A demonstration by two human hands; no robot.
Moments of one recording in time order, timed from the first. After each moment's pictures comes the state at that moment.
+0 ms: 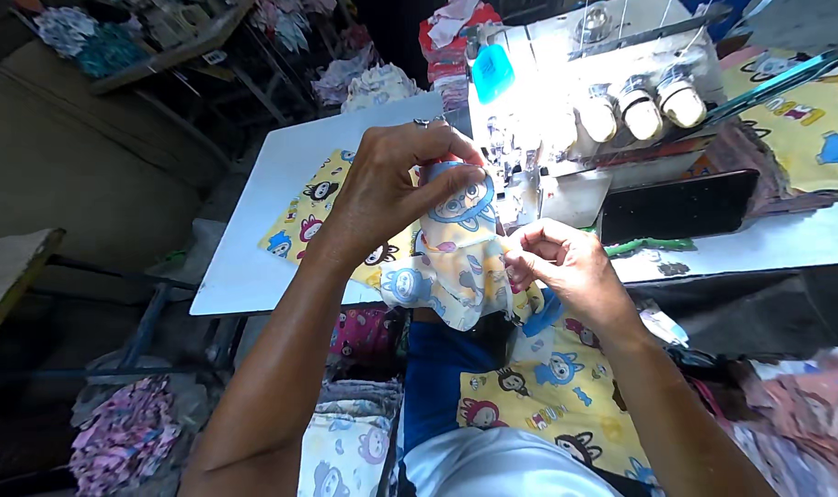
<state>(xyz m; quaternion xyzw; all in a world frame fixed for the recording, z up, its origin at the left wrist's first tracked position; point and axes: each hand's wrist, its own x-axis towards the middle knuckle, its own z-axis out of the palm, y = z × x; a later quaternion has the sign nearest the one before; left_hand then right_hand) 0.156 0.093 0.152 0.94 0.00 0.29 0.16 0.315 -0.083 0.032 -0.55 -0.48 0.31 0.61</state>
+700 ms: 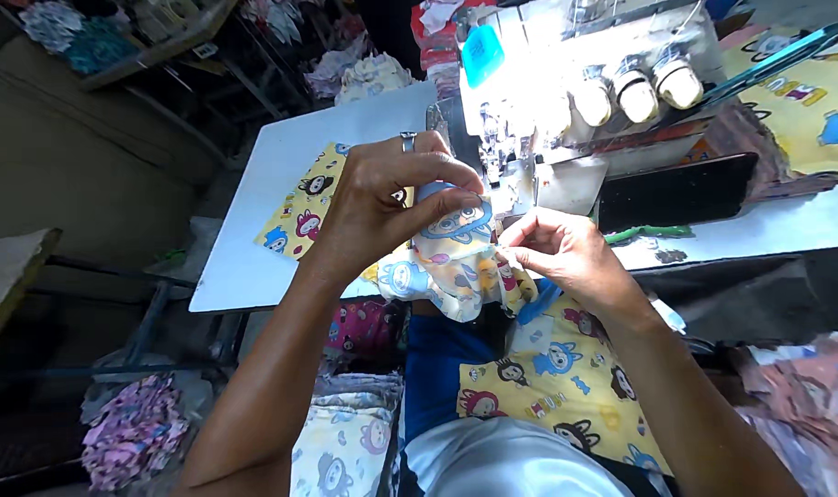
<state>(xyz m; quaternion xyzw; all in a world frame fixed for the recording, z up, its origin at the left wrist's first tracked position) 0.144 0.076 0.146 0.93 -0.05 0.30 0.20 0.324 -0.085 0.037 -0.50 -0.52 0.34 0.60</state>
